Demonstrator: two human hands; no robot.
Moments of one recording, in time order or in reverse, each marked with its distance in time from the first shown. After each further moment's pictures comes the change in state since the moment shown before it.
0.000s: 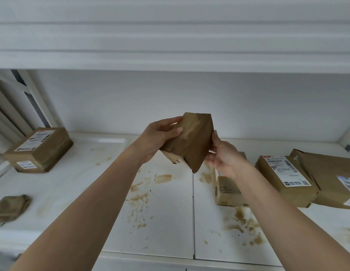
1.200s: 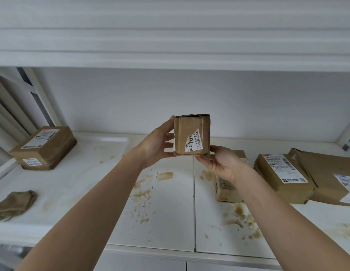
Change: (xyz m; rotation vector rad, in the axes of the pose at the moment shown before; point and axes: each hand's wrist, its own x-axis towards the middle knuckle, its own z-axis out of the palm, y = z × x) left_hand -0.021 -0.003 -0.001 -0.094 -0.128 -0.163; right_hand -0.032 0.003 0.012 0.199 0.004 0.181
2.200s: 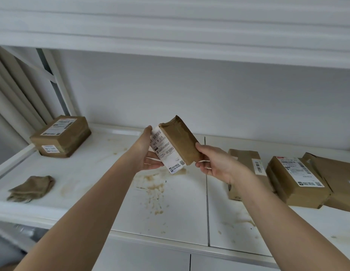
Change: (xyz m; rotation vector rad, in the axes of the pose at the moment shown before) left_hand -0.034 -0.029 -0.066 -0.089 0.498 -0.350; right_hand 0.004 0.037 0.037 -0.548 -0.109 -0.049
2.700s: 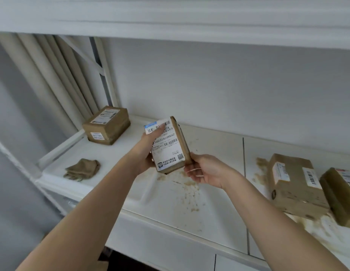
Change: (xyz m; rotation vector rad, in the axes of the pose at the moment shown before) left_hand -0.006 -0.023 -0.103 -0.214 -0.044 0.156; right_hand 0.039 0.029 0.117 -0.115 -0.232 0.125
